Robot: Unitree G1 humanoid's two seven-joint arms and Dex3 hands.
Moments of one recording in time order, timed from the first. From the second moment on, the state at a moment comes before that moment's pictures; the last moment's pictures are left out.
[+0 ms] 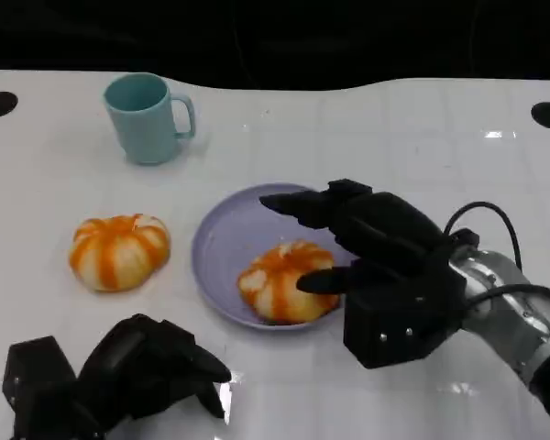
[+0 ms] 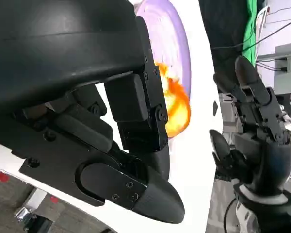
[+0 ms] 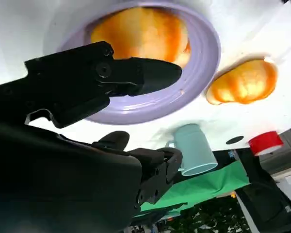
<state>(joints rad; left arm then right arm) -0.24 0.05 0.10 0.91 -0.20 -0.60 -0.78 -0.64 -0.18 0.46 0.67 -0.61 -0.49 0.04</state>
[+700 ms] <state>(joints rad) -0.24 0.05 0.10 0.90 -0.20 -0.60 -0.78 -0.30 -0.24 0.29 0.36 -0.40 -0.62 0.02</state>
